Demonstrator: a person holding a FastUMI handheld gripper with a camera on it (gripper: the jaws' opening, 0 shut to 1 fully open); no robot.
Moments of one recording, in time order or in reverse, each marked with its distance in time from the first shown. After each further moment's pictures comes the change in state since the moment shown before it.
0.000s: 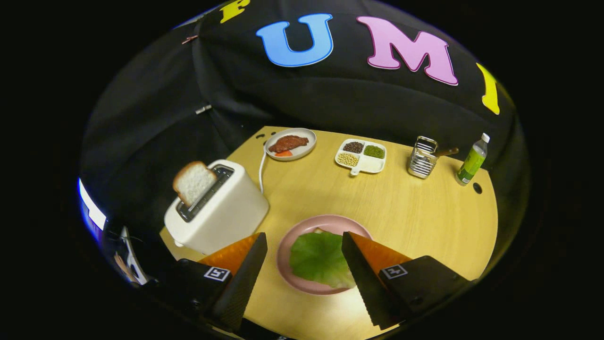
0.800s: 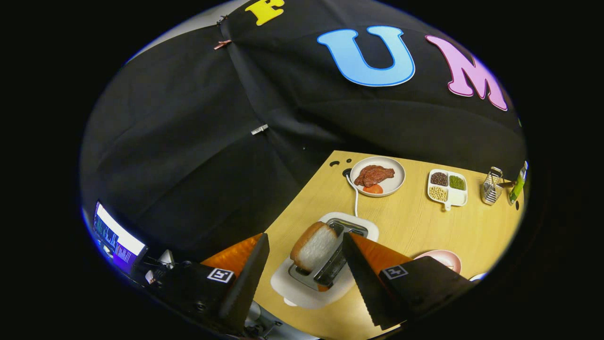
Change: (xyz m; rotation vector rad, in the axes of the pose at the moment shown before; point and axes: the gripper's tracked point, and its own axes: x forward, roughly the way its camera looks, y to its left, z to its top) arm 0.063 0.209 0.069 -0.016 -0.010 0.171
